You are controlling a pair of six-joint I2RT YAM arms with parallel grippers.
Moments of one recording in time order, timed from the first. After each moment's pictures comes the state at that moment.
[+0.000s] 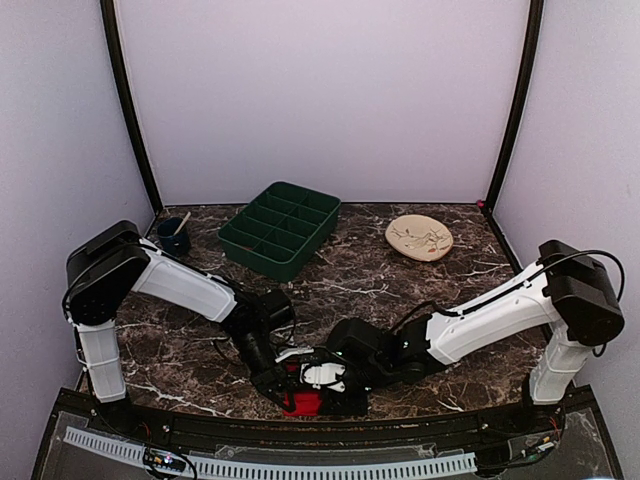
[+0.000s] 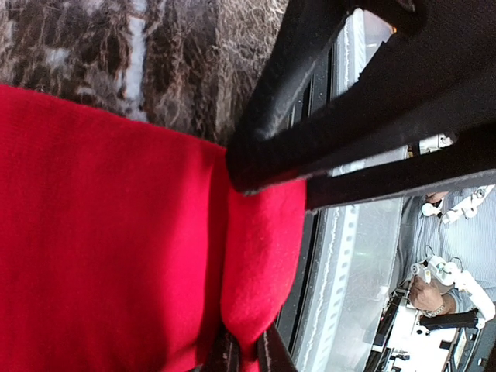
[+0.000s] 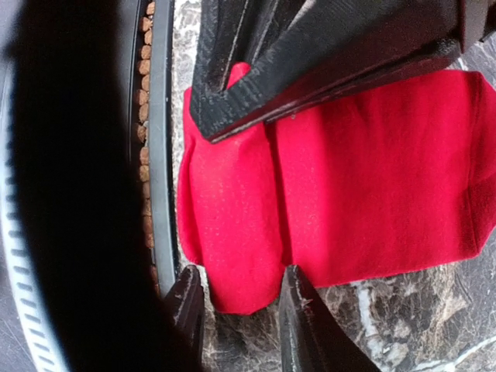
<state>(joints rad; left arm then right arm) -0.93 1.93 0.99 -0.60 0.92 0.20 1.31 1.75 0.89 -0.11 -0.25 -0.11</state>
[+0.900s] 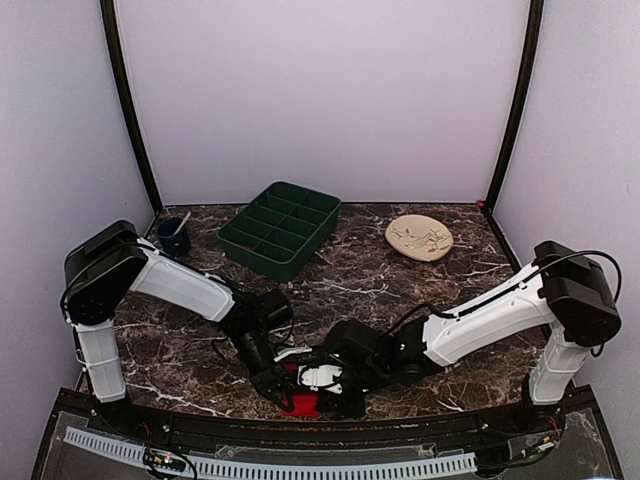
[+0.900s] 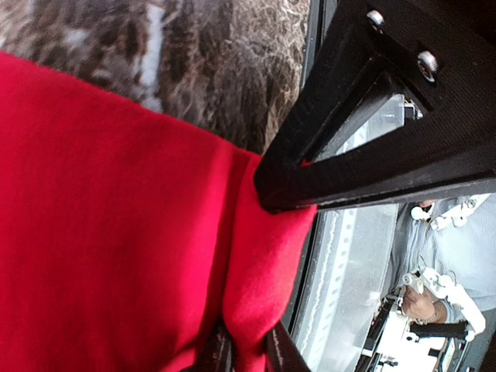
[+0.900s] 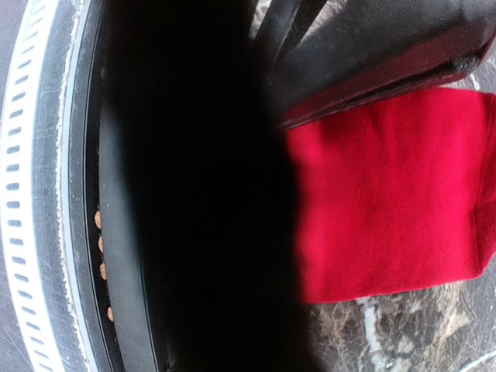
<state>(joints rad) -0.92 1.92 0.99 -0.60 0.91 0.17 1.32 1.78 0.91 -0.10 -0.25 -0.12</state>
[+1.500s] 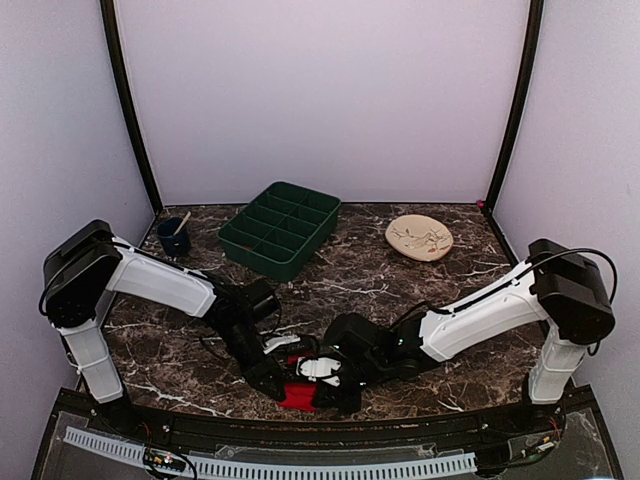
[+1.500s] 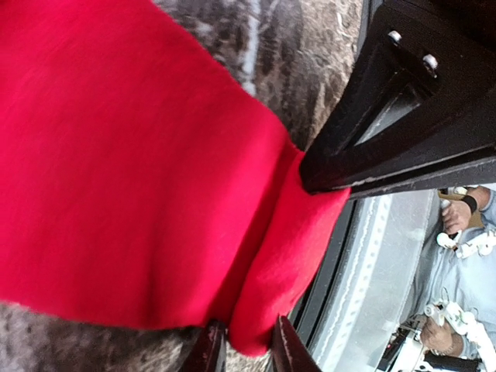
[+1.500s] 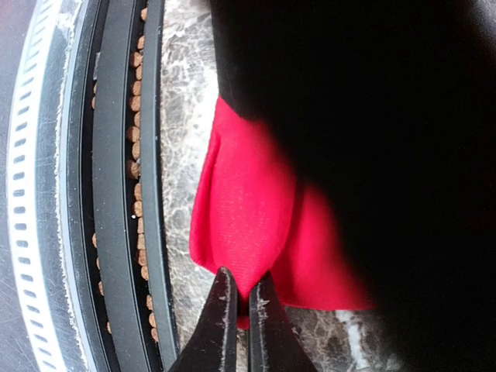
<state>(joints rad) -0.87 1.80 0.91 -0.56 0.78 0.09 1.27 1.80 0.91 -0.04 -0.31 -0.08</state>
